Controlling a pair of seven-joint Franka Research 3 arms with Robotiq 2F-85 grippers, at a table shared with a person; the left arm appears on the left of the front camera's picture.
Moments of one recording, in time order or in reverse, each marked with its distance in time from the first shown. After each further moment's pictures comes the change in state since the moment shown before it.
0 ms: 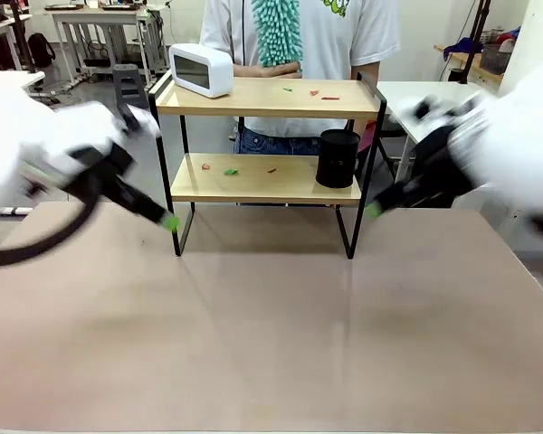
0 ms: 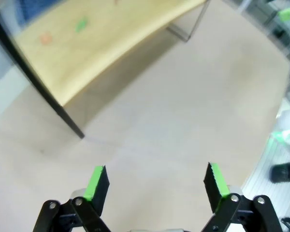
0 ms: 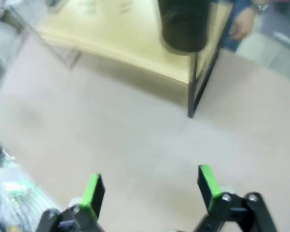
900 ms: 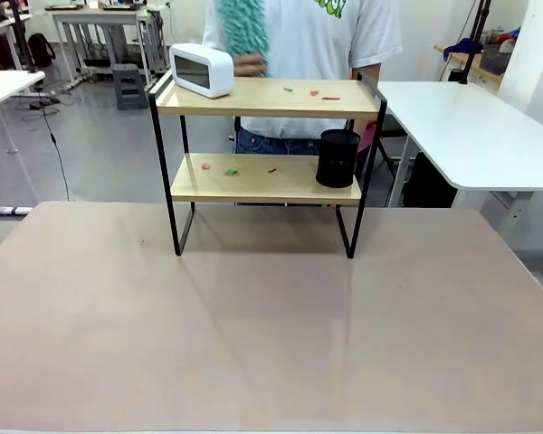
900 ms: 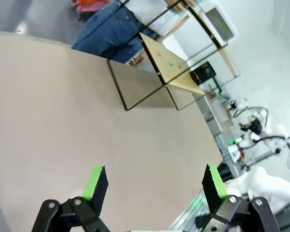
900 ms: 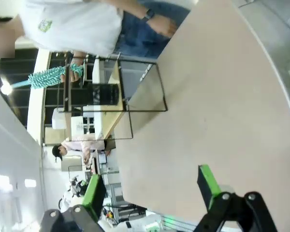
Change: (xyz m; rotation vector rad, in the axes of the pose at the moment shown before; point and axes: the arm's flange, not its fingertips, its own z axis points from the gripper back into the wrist) left arm -0.251 0.162 0.182 -0.187 -0.470 0.612; right arm -0.194 -0.258 0.153 0.386 -0.292 -0.917
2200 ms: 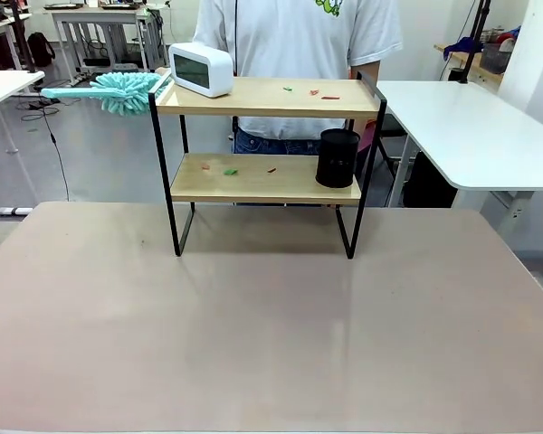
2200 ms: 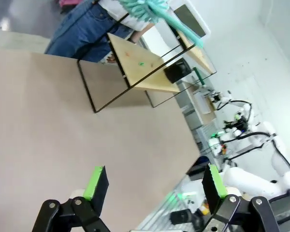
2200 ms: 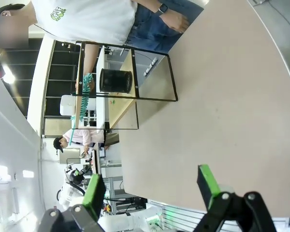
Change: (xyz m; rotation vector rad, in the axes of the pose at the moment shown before) left arm 0.043 -0.043 -0.009 -0.076 0.053 0.073; right arm -0.017 0.027 0.017 0.009 0.015 0.033
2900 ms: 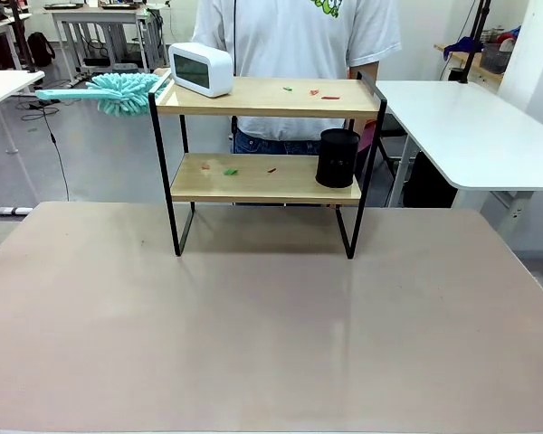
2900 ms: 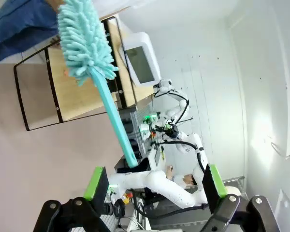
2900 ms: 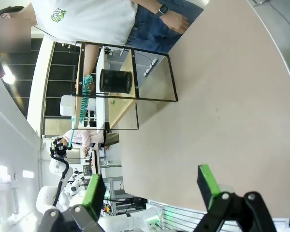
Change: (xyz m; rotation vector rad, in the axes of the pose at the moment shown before) left arm 0.202 -0.002 -0.090 -0.259 0.218 0.330; right arm 0.000 0.000 -0.001 0.000 -0.001 0.000
